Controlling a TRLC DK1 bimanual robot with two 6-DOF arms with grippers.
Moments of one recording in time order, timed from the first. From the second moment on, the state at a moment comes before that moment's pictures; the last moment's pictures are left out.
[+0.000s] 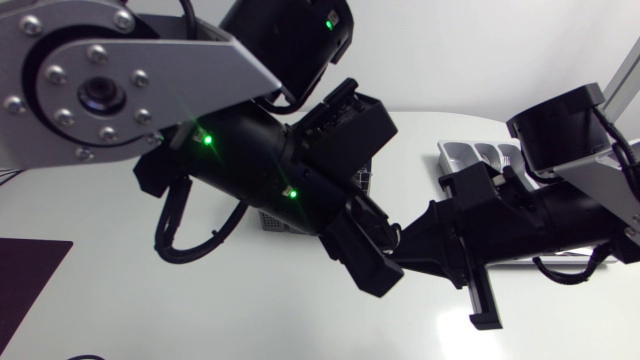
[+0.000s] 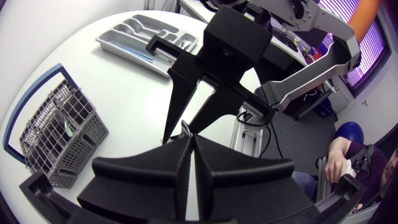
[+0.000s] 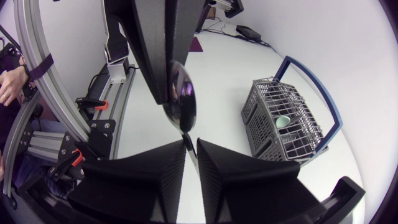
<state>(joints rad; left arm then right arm) -0.94 1.50 1.36 -0.72 0.38 0.07 0.39 1.09 0.78 -0.62 -0.76 -0.79</state>
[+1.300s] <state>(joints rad) -0.75 1.64 1.49 -0.74 0.15 -0.11 0.05 1.16 0.78 -0.63 -0.54 -0.91</state>
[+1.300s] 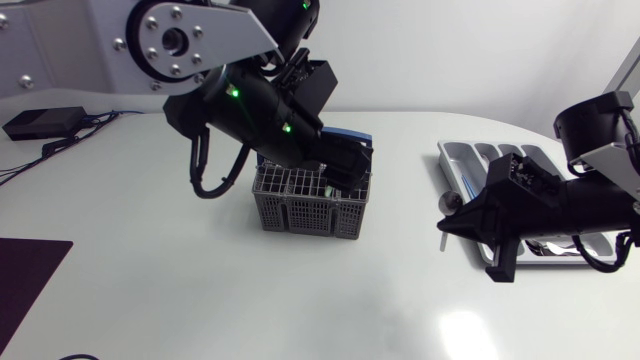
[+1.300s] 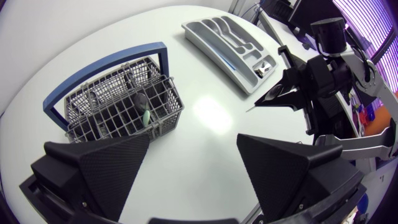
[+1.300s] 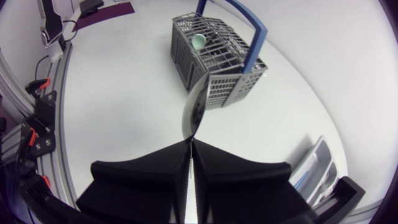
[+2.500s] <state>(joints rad) -0.68 1.67 1.45 -0.74 0.05 -0.13 -0.56 1.58 0.70 -0.01 -0.15 -1.49</state>
